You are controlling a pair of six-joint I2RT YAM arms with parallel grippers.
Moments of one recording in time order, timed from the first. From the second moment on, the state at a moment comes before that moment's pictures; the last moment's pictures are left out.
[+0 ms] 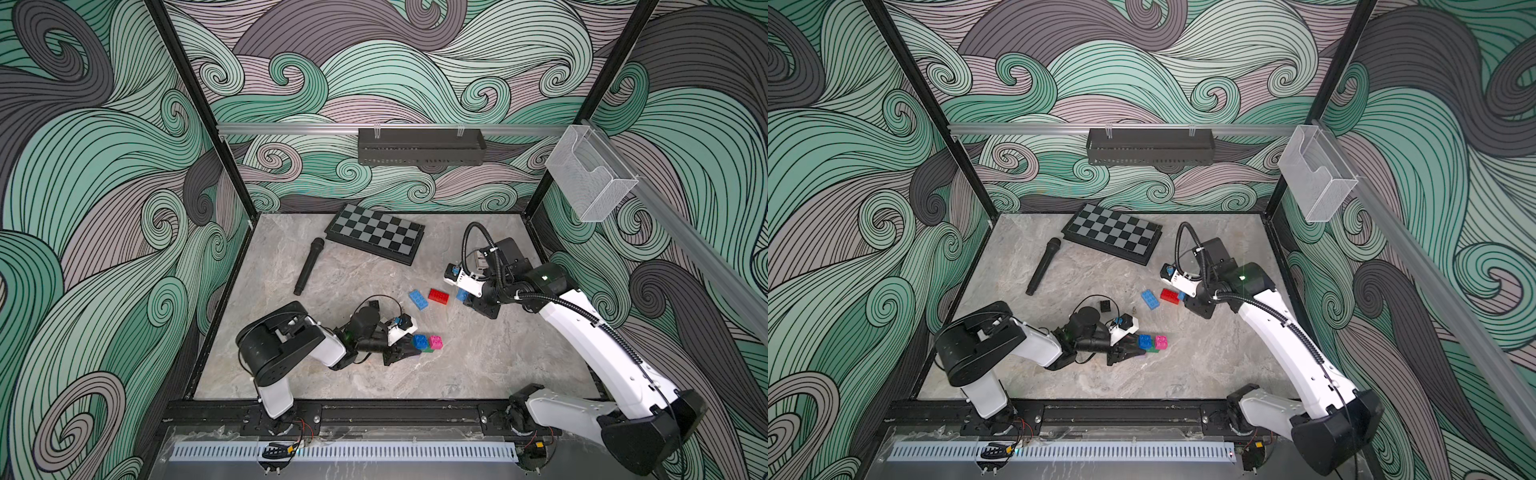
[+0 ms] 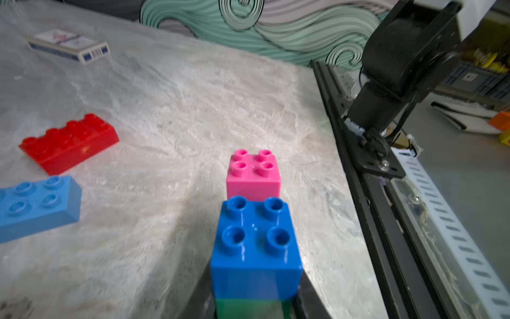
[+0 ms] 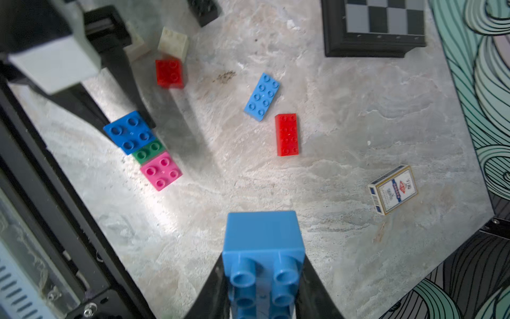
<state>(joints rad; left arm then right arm) -0.87 1.80 0.42 0.99 0.61 0.09 0.46 1.17 1.22 -1.22 -0.07 -0.71</state>
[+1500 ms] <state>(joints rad) -0.87 2.09 0.44 1.43 0.68 0.18 0.84 1.36 1.04 -1.06 -0.03 -0.90</state>
